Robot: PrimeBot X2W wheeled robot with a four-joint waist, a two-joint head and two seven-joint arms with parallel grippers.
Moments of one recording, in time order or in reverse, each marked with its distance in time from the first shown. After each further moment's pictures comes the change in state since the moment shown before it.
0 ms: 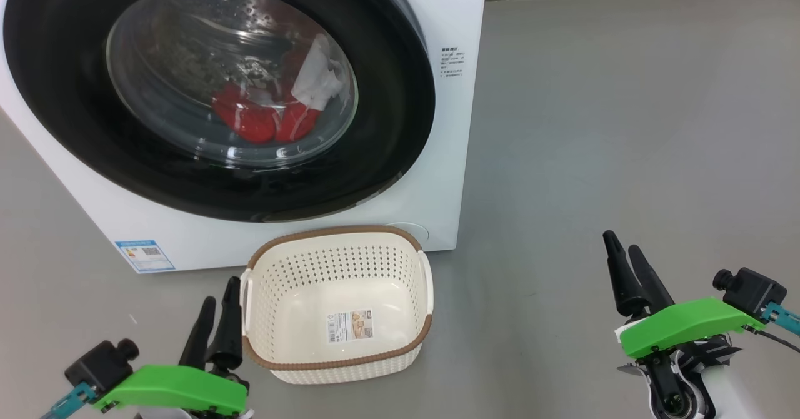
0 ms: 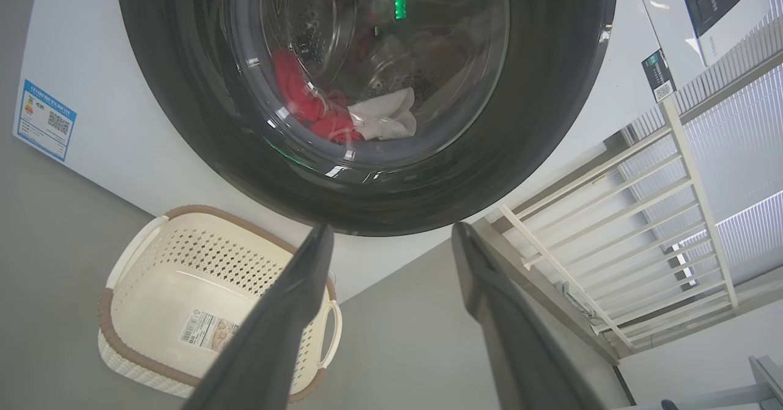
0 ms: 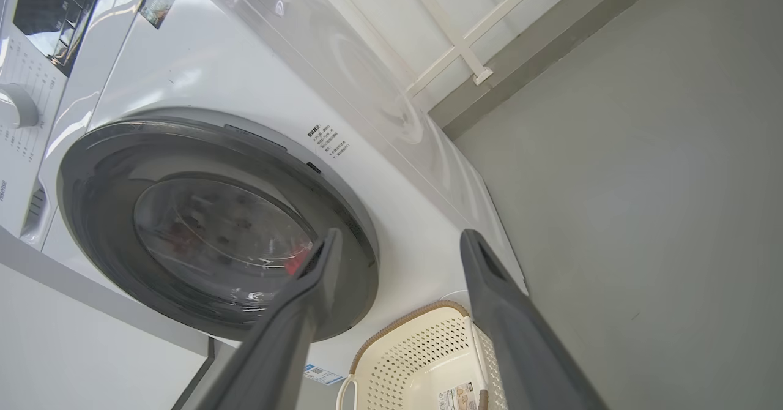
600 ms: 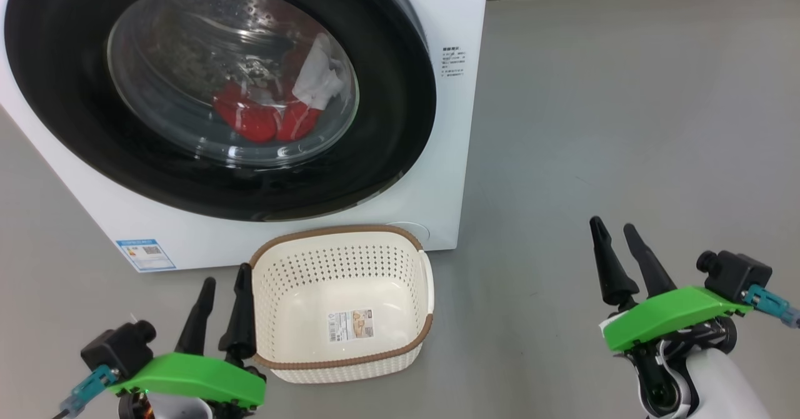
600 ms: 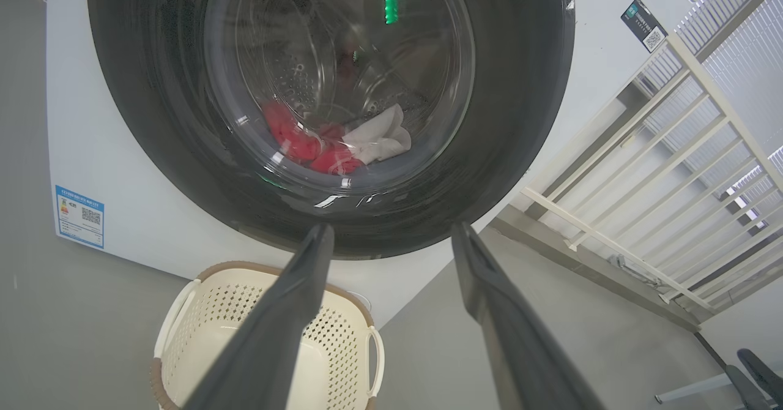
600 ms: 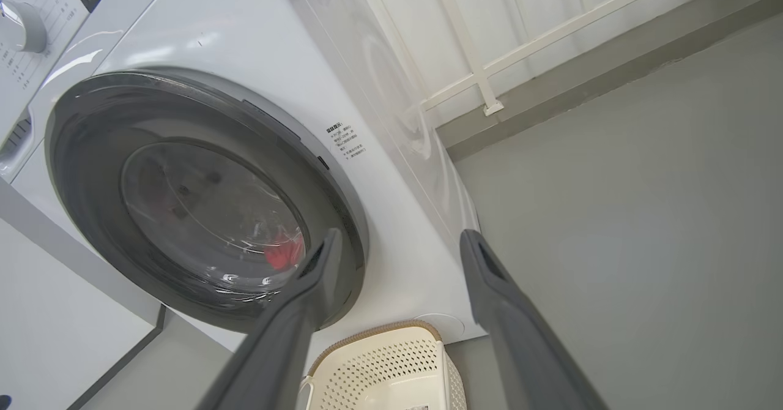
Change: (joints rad) left arm -0.026 0.003 -0.035 -0.016 0.234 0.030 -0.049; right arm -0.033 -0.005 0.031 -0.005 -0.213 0.000 -0.052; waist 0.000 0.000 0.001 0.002
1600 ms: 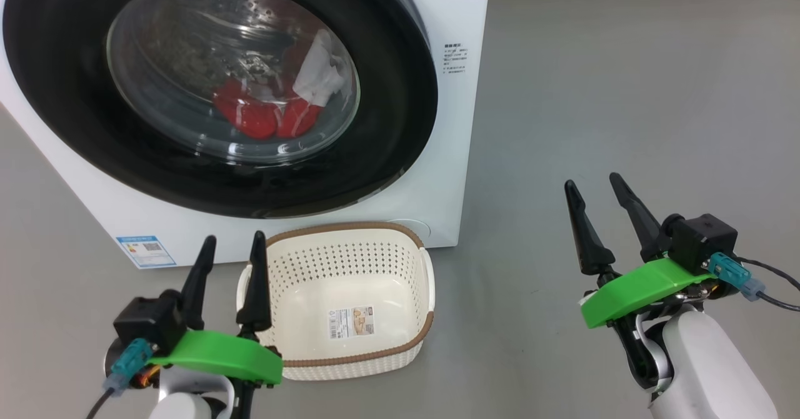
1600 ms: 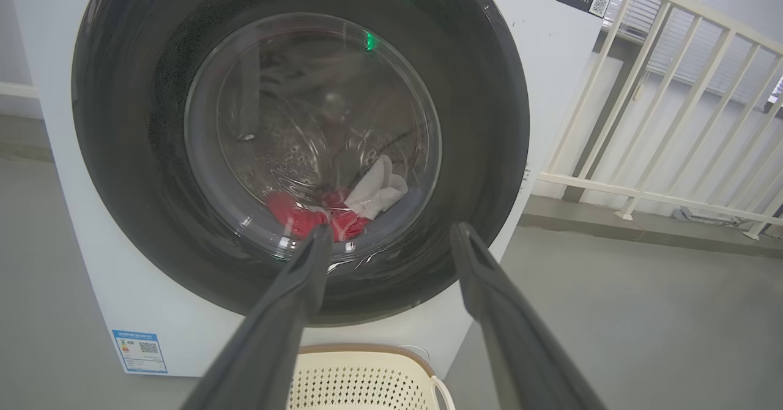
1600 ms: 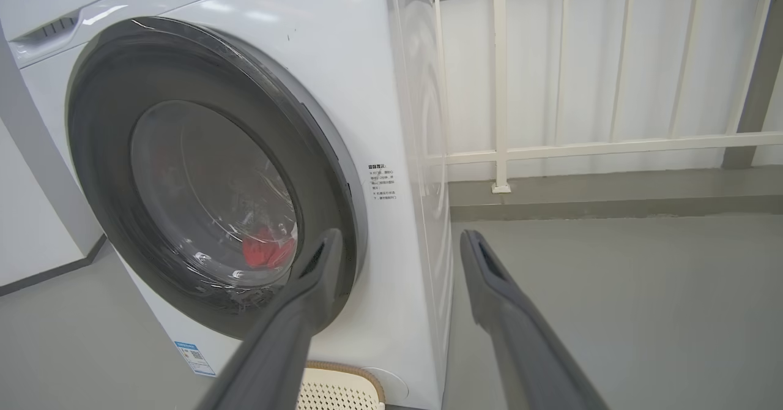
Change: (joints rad) left arm -0.070 0.005 -0.038 0.011 0.321 0.028 -0.083; right arm -0.094 -0.011 0.046 -0.001 -0.348 0.001 -0.084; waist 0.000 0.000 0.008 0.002
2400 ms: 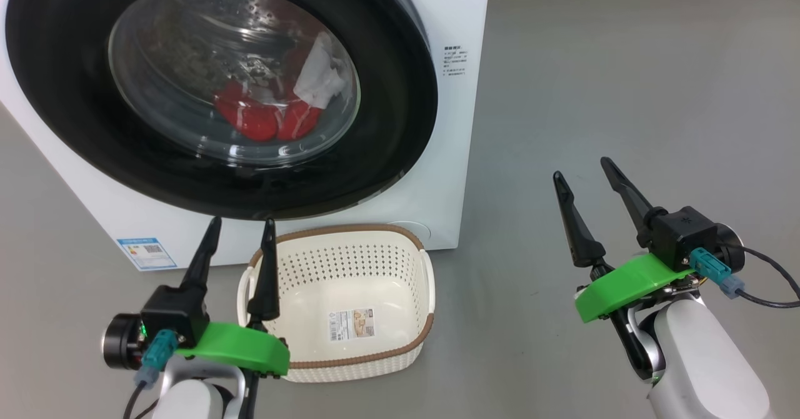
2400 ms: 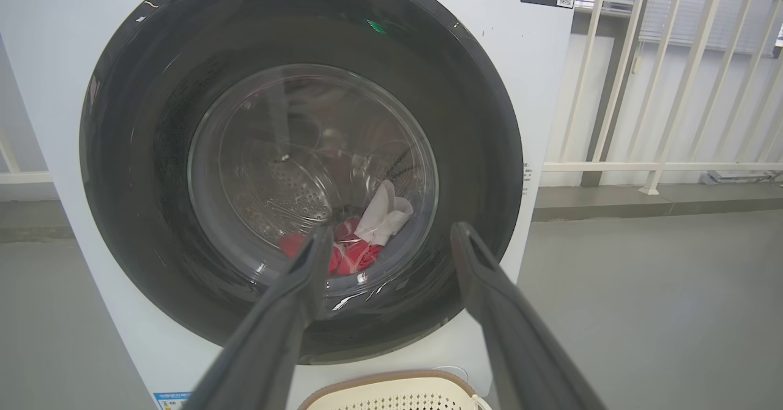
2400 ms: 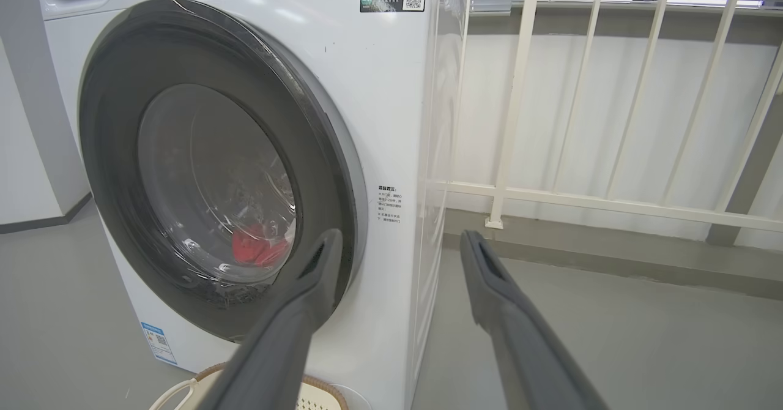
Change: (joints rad) left arm -0.048 0.005 -0.025 0.022 0.181 0.021 -0.044; right arm -0.043 -0.009 0.021 0.013 -0.167 0.002 -0.047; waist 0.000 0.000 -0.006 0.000
